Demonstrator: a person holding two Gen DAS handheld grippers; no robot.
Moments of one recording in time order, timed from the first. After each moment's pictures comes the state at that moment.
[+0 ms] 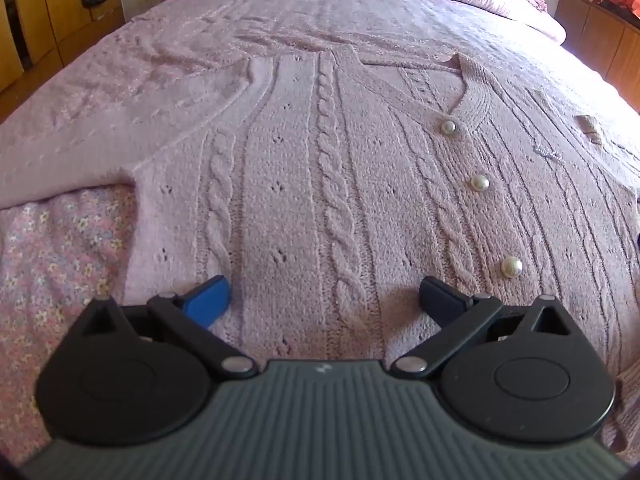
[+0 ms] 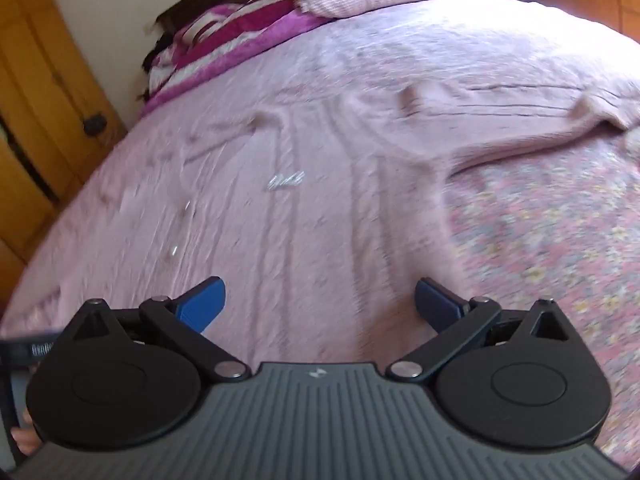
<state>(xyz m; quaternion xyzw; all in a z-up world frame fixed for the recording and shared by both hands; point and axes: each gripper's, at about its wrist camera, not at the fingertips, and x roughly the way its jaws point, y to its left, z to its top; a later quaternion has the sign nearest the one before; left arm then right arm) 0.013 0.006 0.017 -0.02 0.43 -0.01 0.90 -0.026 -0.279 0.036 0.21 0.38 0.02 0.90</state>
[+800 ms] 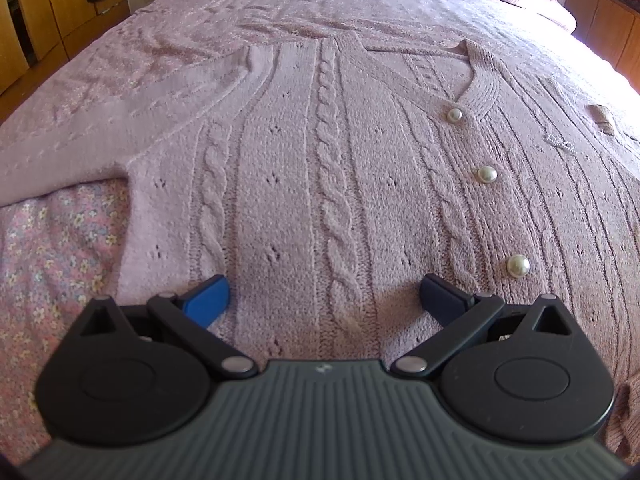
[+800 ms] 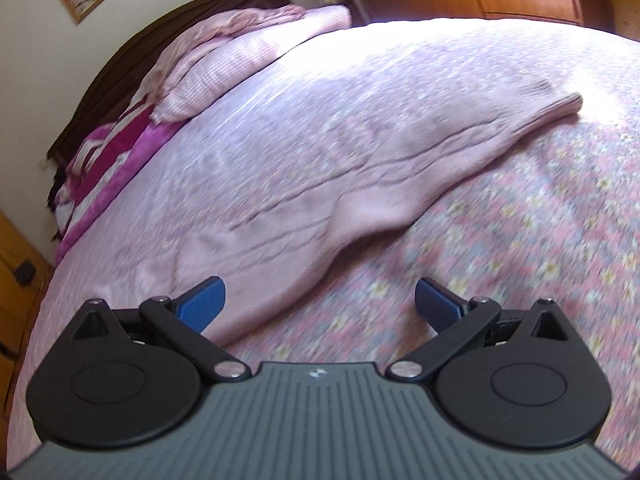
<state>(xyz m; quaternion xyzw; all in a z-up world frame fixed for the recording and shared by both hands) 0.021 -0.002 0.010 -0.01 0.45 0.01 0.89 0.002 -0.488 0.013 0.33 0.28 -0.16 0.89</state>
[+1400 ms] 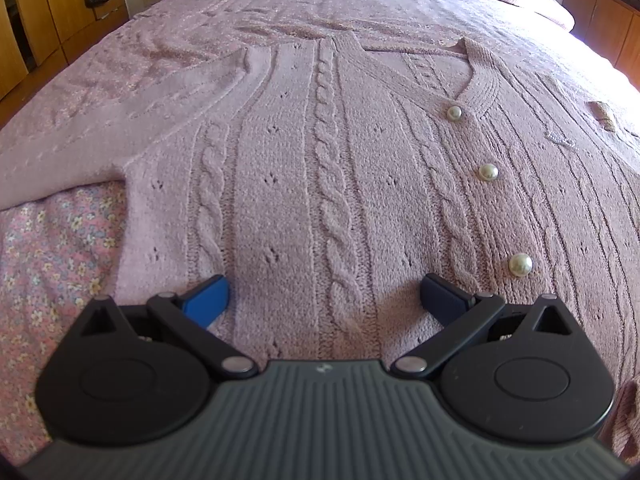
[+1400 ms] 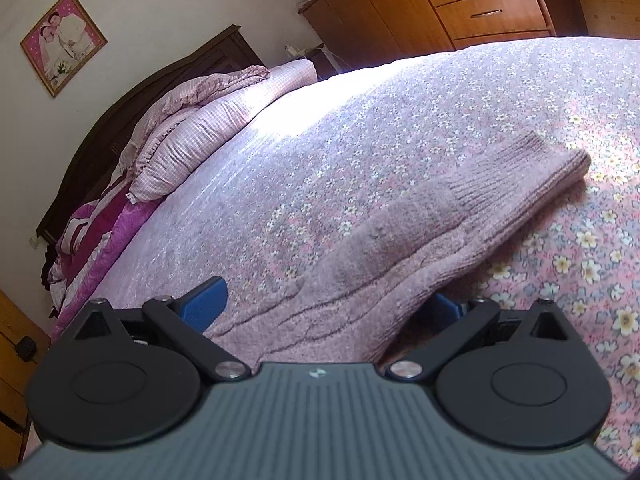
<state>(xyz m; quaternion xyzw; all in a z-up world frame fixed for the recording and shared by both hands) 0.019 -0.005 0.007 0.00 0.44 0.01 0.90 0.053 -0.572 -0.014 0.37 0.20 -0.21 0.88</state>
